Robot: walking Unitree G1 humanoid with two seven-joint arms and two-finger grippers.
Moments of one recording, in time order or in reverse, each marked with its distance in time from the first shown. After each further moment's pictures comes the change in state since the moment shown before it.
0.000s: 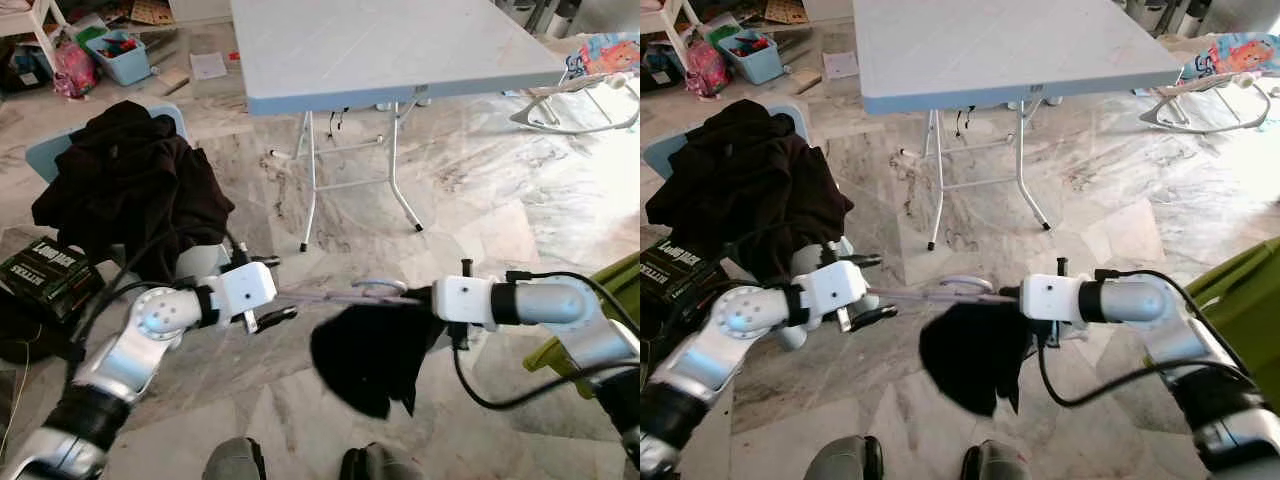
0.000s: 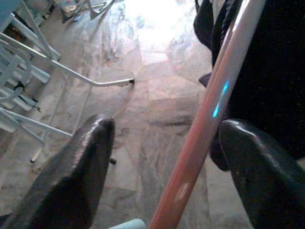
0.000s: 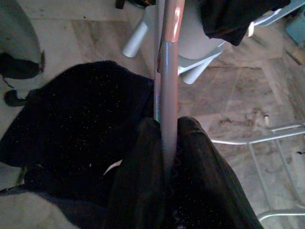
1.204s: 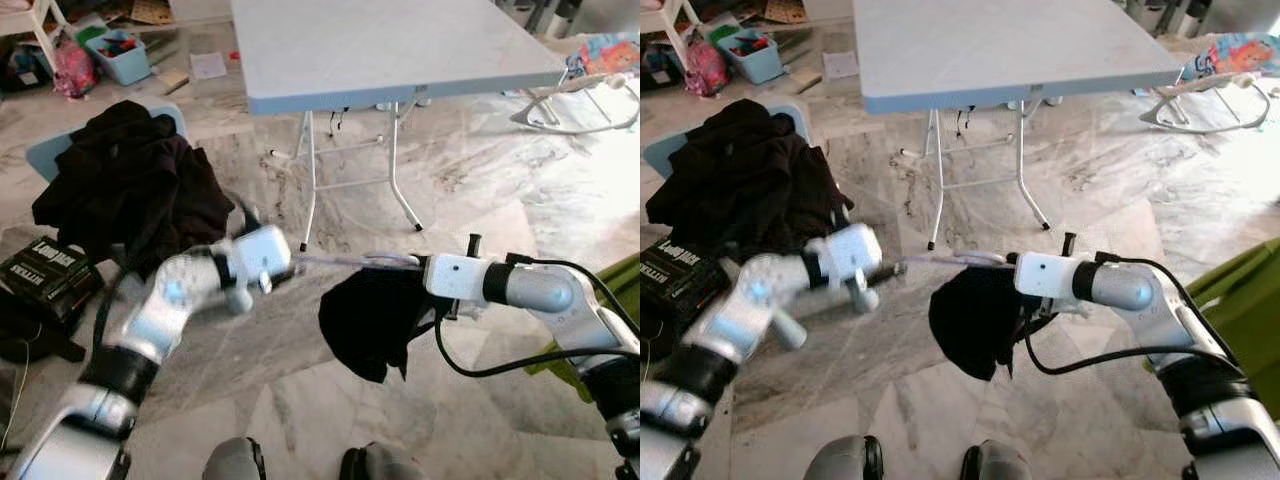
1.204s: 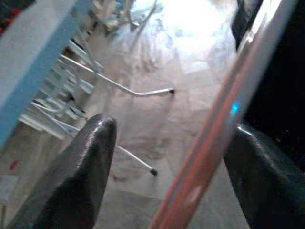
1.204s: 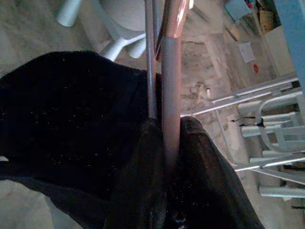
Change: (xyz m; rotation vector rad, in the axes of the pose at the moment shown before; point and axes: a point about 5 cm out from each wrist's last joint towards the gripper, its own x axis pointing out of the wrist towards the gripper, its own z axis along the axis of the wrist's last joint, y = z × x) left arm 0.022 0.037 0.023 0.096 -0.037 0.164; right arm 0.008 -0.024 -0.003 -0.090 0.129 -0.256
